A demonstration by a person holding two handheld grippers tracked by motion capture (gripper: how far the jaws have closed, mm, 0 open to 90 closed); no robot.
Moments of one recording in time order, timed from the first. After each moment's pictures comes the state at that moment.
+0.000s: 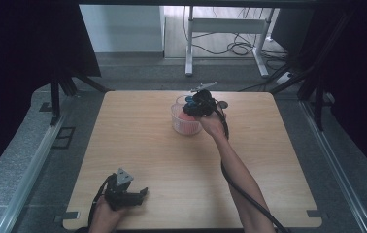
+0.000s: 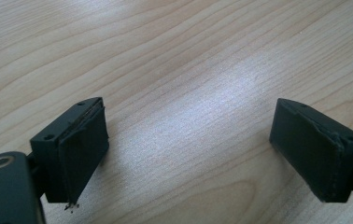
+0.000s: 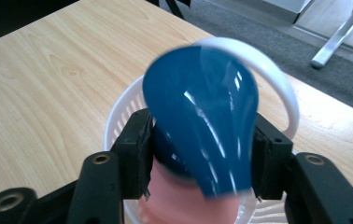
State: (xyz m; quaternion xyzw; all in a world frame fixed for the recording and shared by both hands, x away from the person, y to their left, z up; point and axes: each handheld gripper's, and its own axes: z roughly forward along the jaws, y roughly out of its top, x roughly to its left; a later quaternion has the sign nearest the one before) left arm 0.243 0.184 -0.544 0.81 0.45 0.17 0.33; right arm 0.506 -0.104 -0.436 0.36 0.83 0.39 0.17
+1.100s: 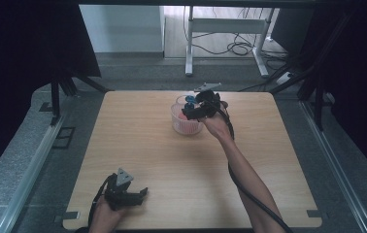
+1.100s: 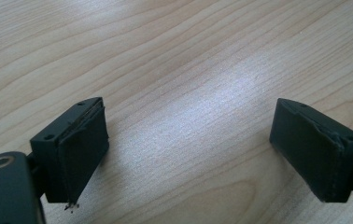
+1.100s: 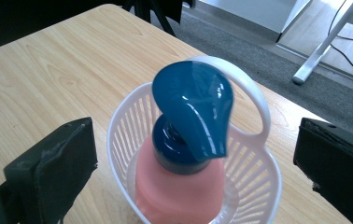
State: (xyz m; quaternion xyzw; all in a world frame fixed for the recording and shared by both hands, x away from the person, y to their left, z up) left arm 0.243 0.184 -0.544 0.81 0.45 0.17 0.33; right arm 0.492 -0.113 -0.423 0.35 0.82 0.41 0.20
